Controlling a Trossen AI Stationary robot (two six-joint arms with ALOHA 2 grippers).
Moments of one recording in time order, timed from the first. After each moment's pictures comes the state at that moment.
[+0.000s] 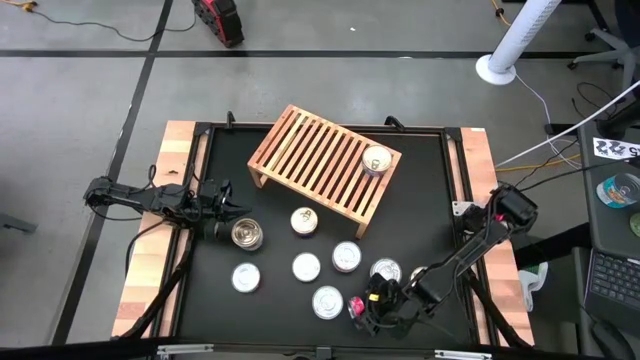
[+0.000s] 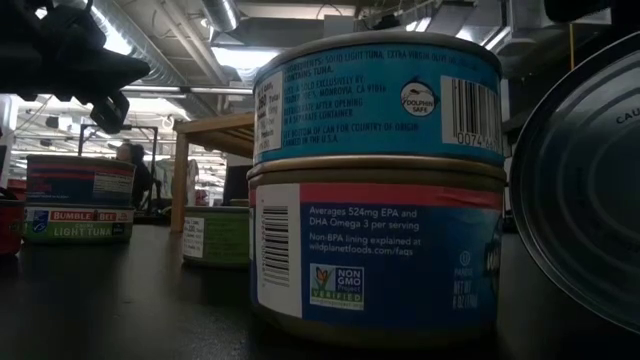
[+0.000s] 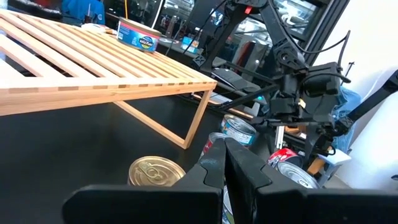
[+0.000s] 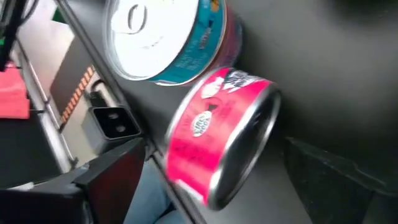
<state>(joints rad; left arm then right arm) -0.19 0.01 0.02 0.01 -0.20 -0.39 0.78 1.80 1.15 -0.29 0.30 1.54</state>
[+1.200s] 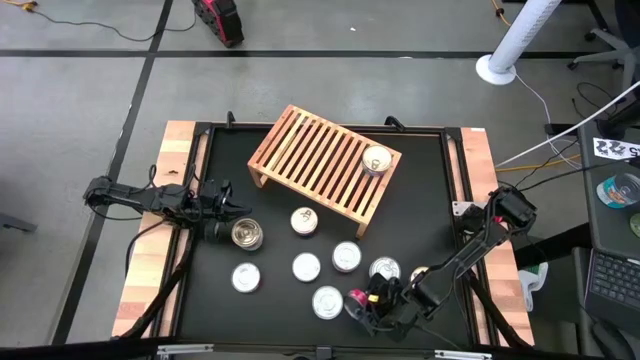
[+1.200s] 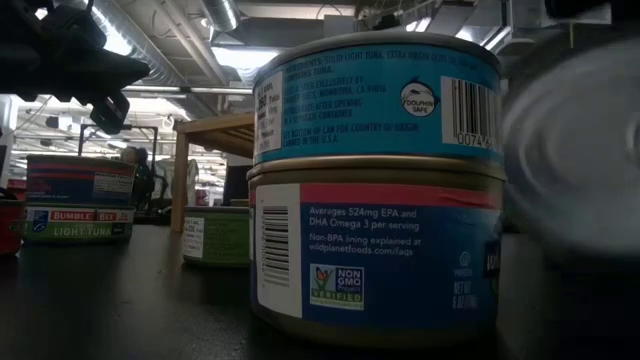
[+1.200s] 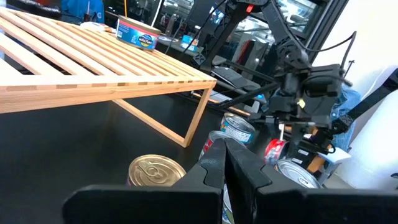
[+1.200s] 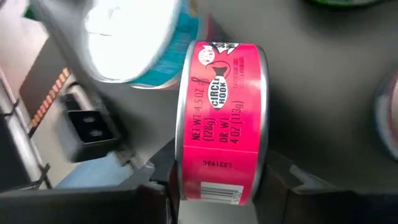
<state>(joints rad) -0.19 0.02 0.02 0.01 -0.20 -0.39 0.78 1.81 1.21 -0.40 0.32 1.52</state>
